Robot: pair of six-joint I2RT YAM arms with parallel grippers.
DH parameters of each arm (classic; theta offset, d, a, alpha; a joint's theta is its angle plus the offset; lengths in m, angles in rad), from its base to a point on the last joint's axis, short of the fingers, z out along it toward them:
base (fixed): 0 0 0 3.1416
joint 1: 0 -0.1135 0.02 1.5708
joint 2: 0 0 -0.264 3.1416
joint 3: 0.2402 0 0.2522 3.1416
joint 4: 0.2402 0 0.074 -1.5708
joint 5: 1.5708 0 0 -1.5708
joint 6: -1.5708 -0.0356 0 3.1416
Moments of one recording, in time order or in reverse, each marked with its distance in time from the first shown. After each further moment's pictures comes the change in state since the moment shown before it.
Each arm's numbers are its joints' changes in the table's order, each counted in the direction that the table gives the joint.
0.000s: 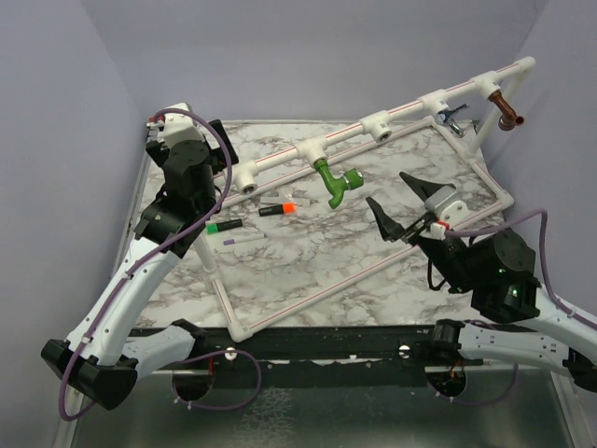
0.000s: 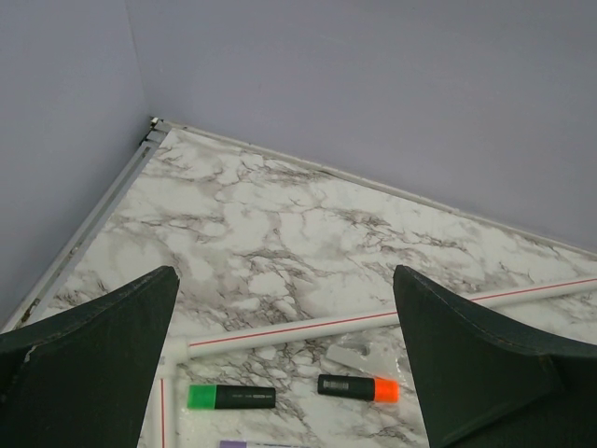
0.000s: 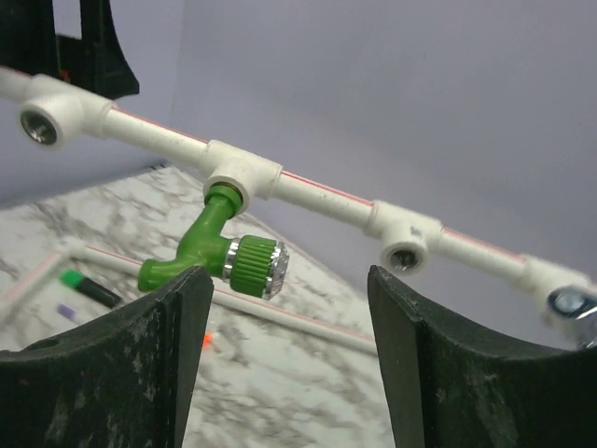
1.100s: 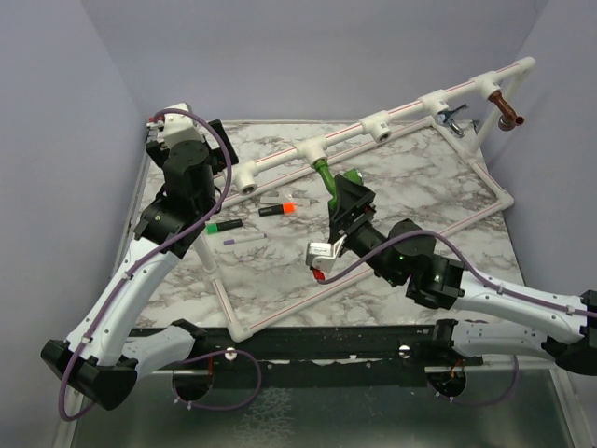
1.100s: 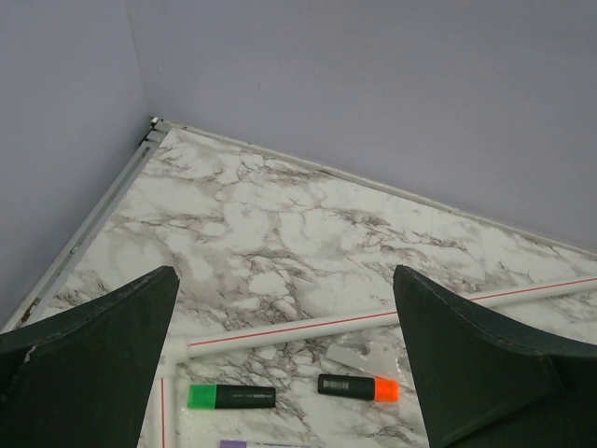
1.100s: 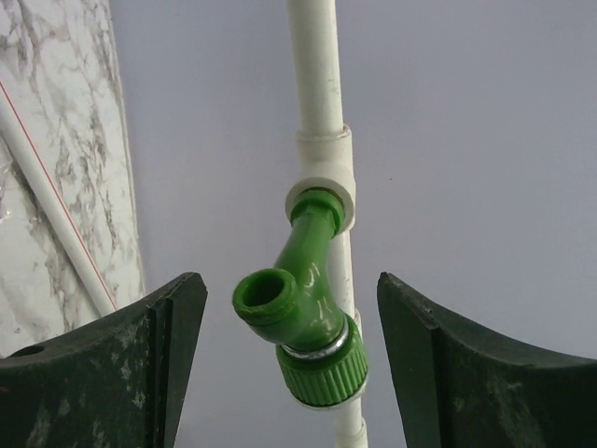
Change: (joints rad) left arm 0.000 -0.002 0.000 0.002 0.000 0.000; right arm 0.000 0.288 -0.050 -0.050 -0.121 1.068
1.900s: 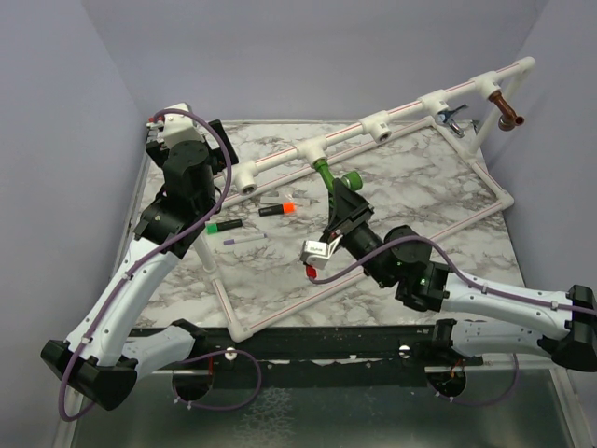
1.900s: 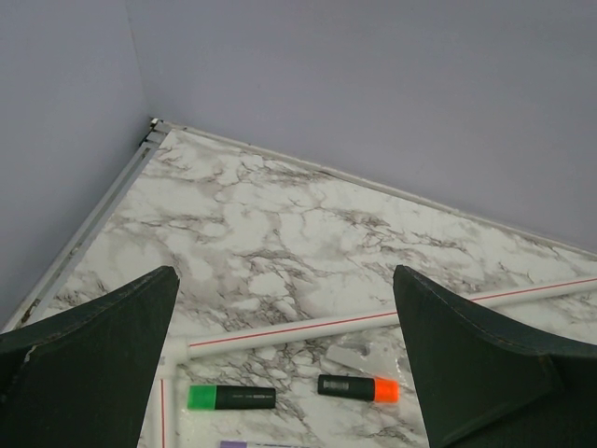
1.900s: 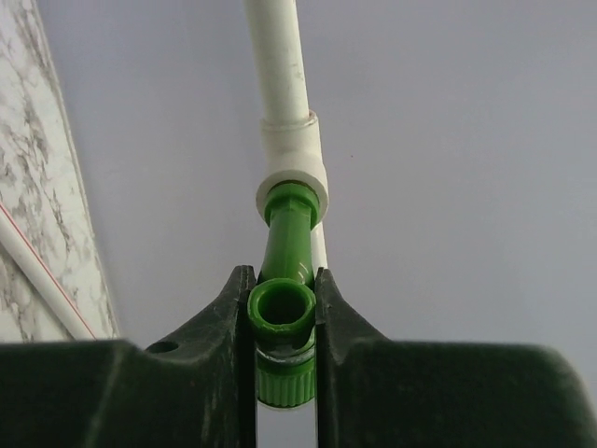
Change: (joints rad) left arm 0.000 -0.002 -0.003 -0.003 0.000 -0.001; right arm 0.000 0.053 -0.097 -0.280 0.063 0.100
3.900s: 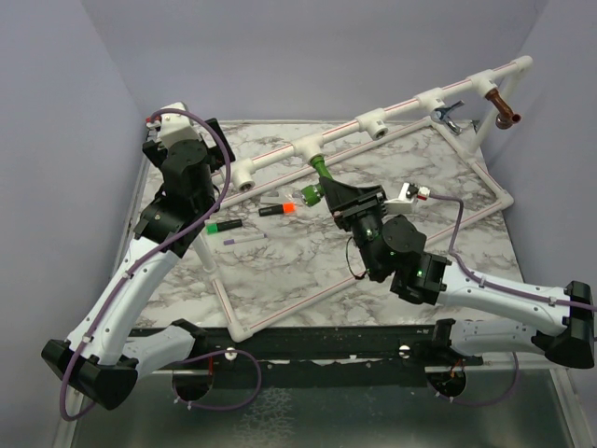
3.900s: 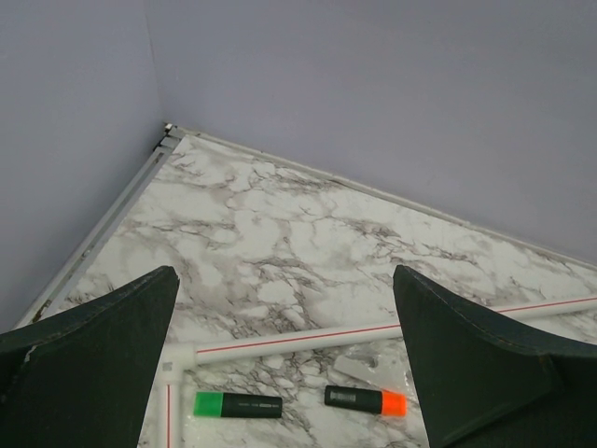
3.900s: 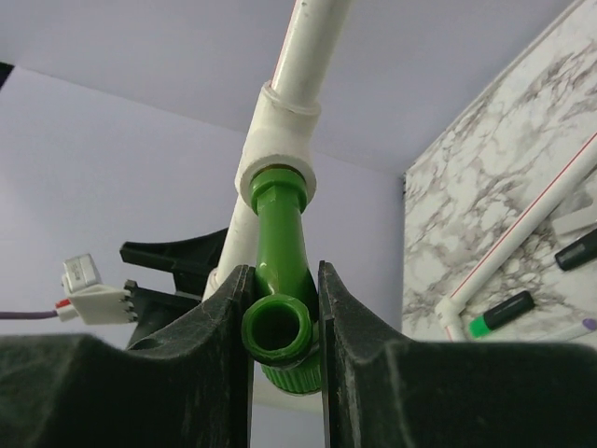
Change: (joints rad) left arm -0.008 -0.008 -0.007 -0.019 -0.023 -0.006; right arm 0.000 0.079 0.109 0.045 0.429 -2.656
